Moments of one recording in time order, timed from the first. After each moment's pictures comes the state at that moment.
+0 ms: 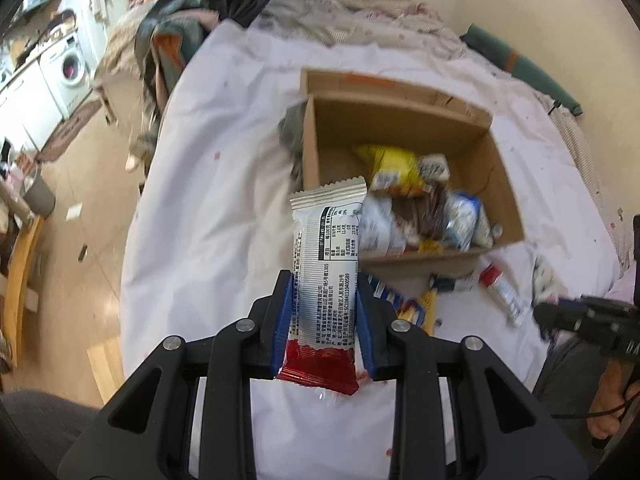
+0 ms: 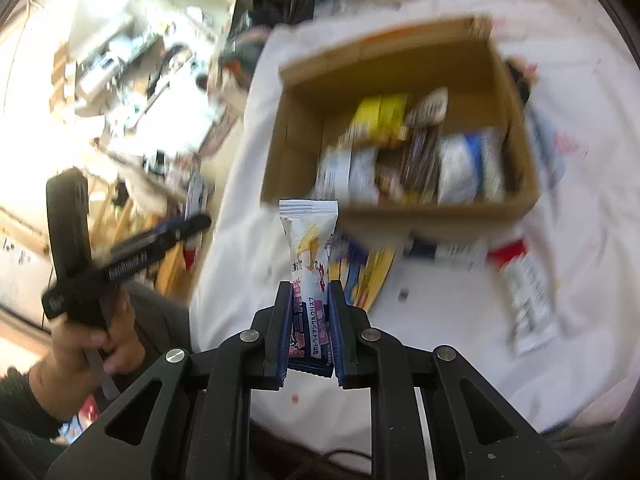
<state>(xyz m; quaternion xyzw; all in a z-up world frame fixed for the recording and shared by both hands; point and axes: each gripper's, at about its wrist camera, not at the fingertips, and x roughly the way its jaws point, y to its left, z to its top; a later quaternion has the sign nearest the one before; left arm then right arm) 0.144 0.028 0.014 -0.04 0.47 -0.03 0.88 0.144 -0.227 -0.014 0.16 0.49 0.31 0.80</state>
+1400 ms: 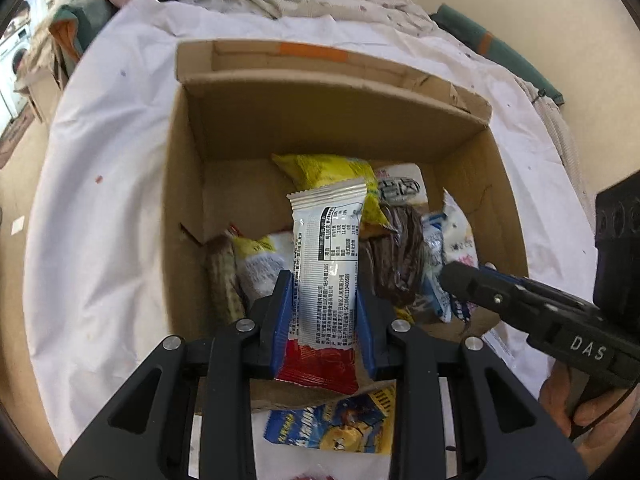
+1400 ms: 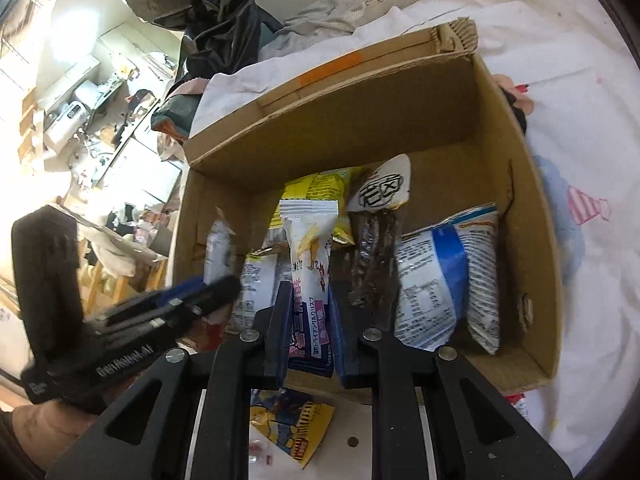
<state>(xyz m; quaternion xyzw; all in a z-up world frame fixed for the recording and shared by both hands) 0.257 -0.029 -0.057 -0.07 0.51 -0.11 0.85 0.257 -0.215 -0.077 0.20 0.48 0.26 0.81</state>
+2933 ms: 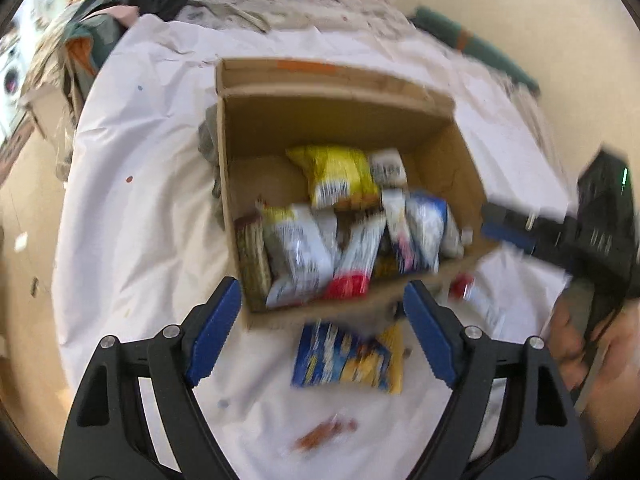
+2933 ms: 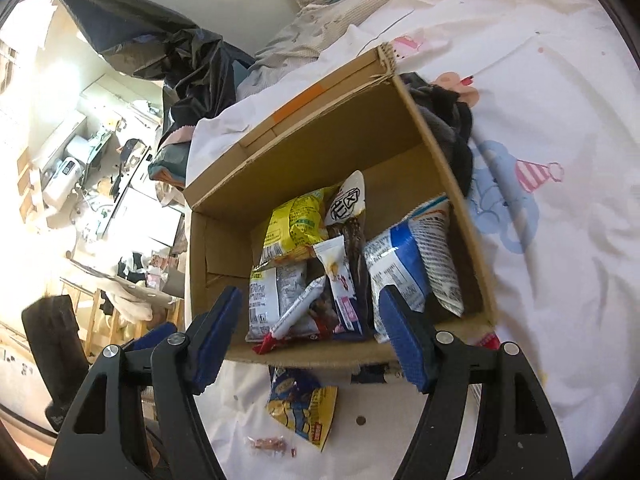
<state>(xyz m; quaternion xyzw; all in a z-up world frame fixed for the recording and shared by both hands) 0.200 -0.002 -0.023 -0.03 0.50 -0.14 0.85 0.226 -0.262 -0.057 0.27 0.45 0.21 0.82</state>
